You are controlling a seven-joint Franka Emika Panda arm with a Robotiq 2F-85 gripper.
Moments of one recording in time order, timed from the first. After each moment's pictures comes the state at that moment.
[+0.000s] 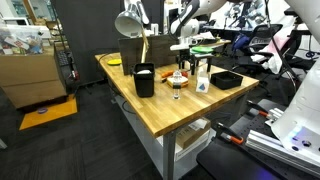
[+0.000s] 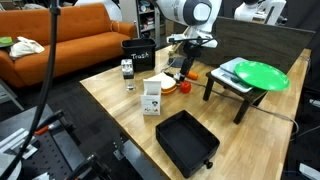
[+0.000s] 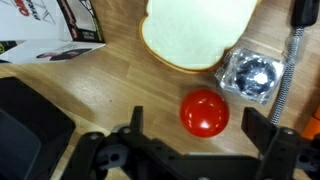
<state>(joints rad) -0.07 0.89 -0.17 -1.35 0.17 1.98 0.95</state>
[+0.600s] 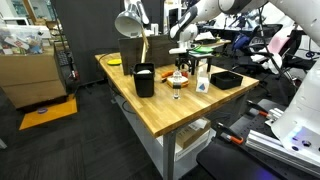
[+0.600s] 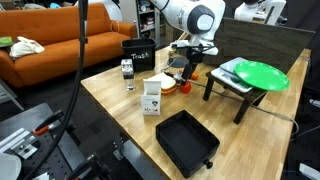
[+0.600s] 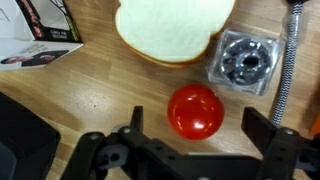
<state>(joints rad) -0.10 1.00 -0.17 -1.21 0.19 1.95 1.02</state>
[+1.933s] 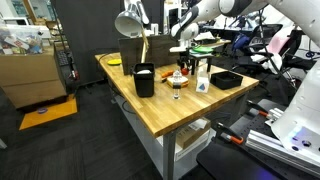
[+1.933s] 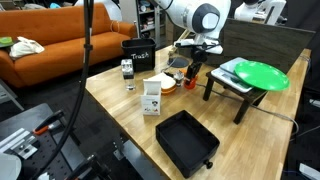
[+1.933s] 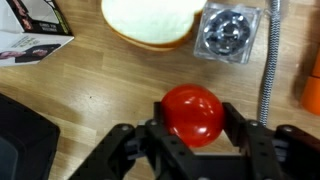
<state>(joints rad) -0.12 1.02 -0.16 -1.15 0.18 1.94 1.09</state>
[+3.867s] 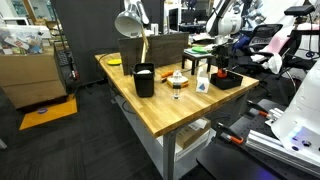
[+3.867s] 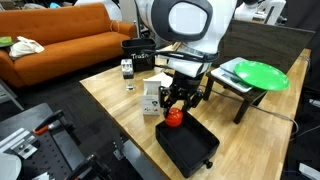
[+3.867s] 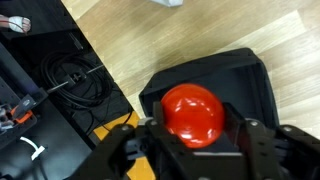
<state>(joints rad) -0.12 0.41 -0.36 -2.15 0.12 2.29 1.61</state>
